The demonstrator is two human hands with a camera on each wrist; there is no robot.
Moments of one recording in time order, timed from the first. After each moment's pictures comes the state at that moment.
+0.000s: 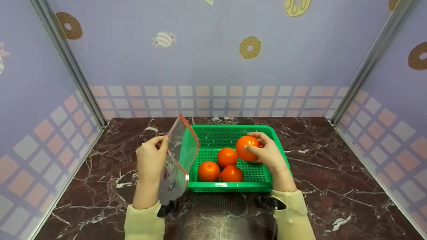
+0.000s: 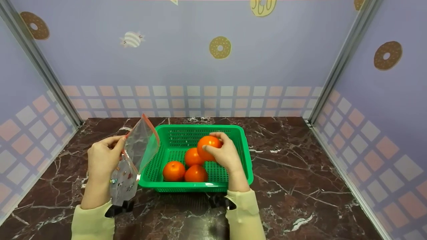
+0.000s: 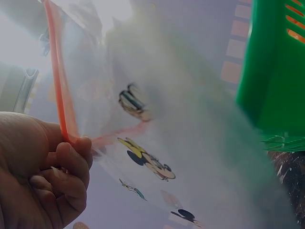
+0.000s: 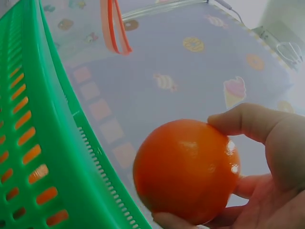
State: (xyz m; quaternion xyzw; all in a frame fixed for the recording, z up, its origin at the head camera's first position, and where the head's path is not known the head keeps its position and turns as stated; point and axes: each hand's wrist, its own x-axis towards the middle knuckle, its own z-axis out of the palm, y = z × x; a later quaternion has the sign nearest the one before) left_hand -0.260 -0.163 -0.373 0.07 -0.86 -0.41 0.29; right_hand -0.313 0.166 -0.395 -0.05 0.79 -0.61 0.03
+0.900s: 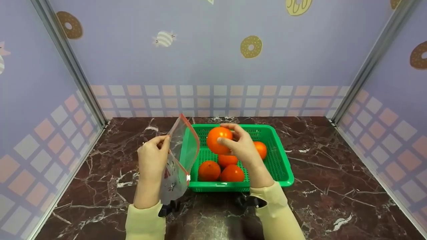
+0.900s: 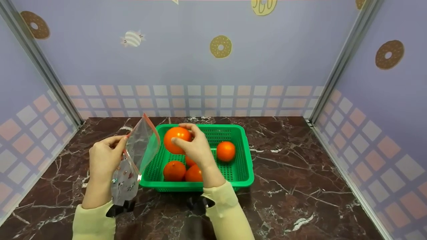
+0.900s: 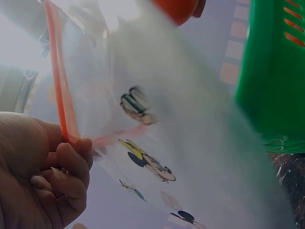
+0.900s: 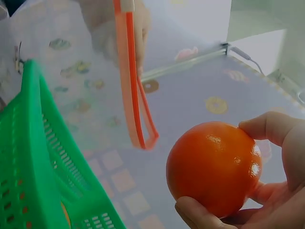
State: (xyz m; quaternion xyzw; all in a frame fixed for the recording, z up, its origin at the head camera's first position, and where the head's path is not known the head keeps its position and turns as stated) left_hand -0.260 -0.160 -0.373 0.08 -0.86 -0.41 0.29; right_hand -0.303 0.089 -0.366 -0.11 0.71 -0.70 0.05
